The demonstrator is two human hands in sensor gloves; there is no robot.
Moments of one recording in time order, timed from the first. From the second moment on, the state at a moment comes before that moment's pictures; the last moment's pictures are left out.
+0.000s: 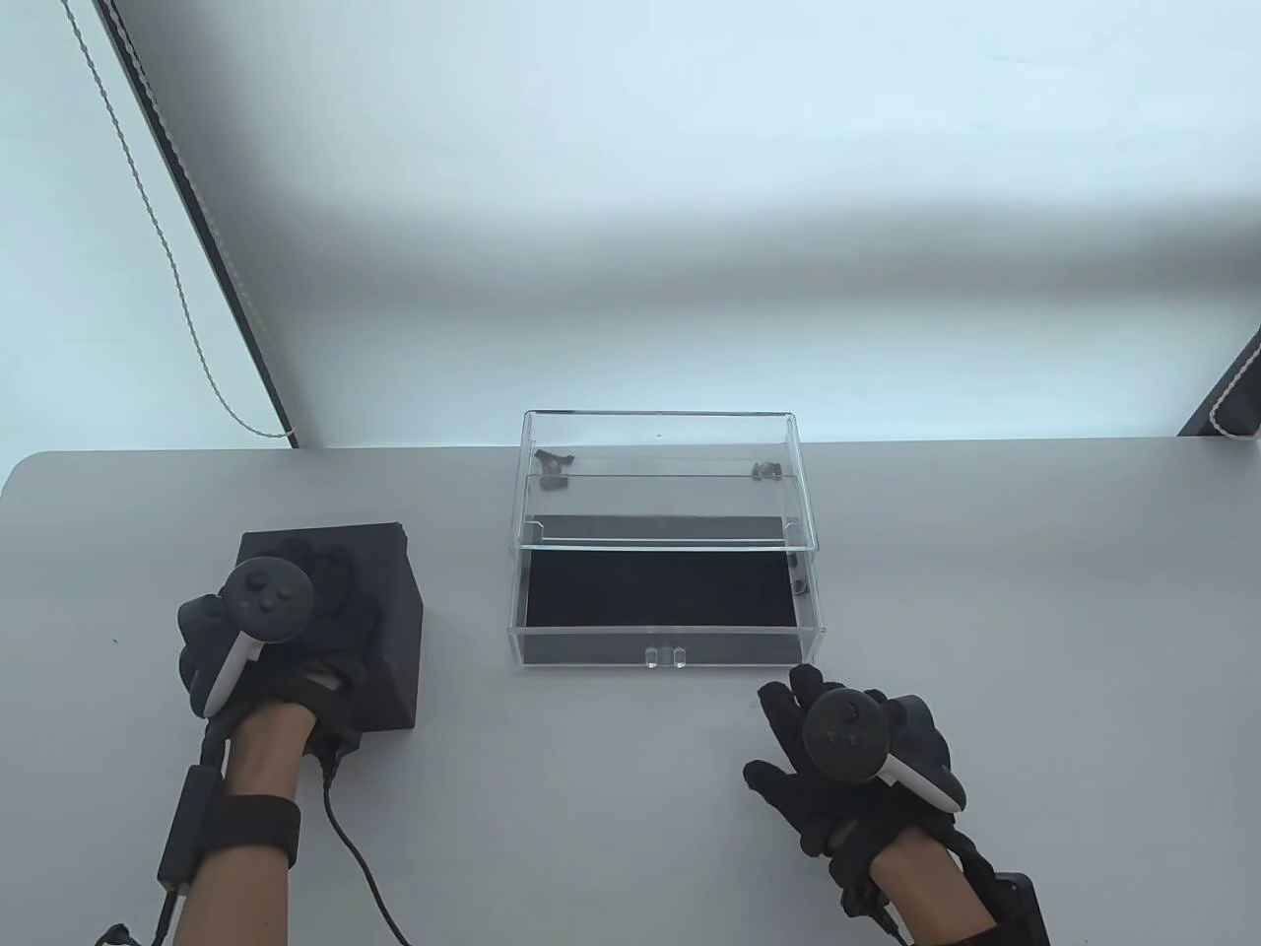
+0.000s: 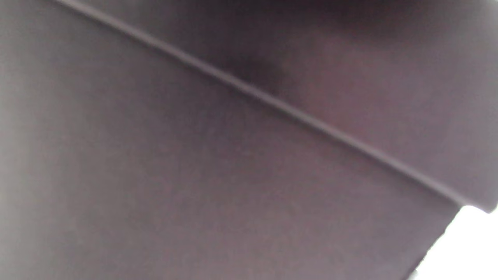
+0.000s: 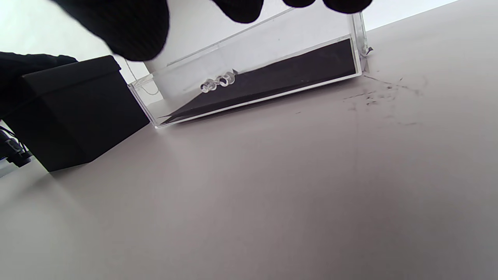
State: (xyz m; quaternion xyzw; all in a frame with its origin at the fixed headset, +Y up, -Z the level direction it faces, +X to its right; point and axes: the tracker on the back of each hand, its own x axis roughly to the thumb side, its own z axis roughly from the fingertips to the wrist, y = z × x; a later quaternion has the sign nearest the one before) left_hand -0.326 -0.678 -0.376 0.01 0.08 0.23 0.97; right_hand 0.171 -0.725 -0.298 0.14 0.12 0.97 0.17
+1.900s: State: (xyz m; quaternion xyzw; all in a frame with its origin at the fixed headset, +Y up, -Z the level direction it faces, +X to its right) left_hand -0.186 -0.684 -0.280 0.03 -0.02 0.19 0.98; right_hand 0.152 -0.743 -0.303 0.14 0.19 0.95 0.21
